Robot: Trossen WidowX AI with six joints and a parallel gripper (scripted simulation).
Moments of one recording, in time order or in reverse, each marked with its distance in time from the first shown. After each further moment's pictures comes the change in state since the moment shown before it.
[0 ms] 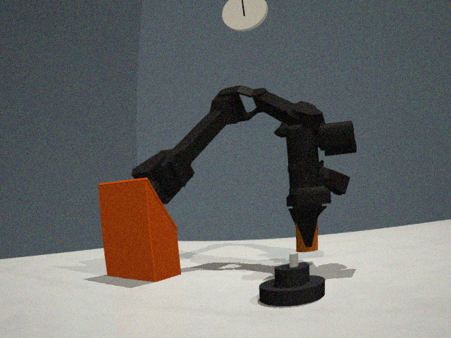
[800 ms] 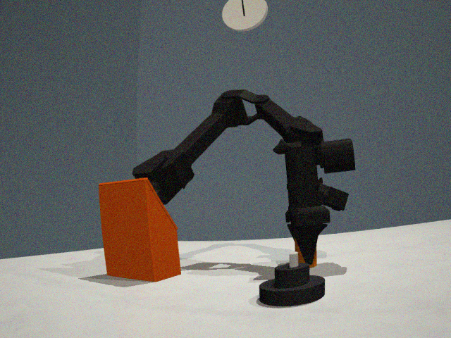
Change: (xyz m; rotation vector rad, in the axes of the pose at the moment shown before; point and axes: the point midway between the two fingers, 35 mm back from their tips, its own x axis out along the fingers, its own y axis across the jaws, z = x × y) arm 0.031 0.005 -0.002 -0.005 -0.017 0.003
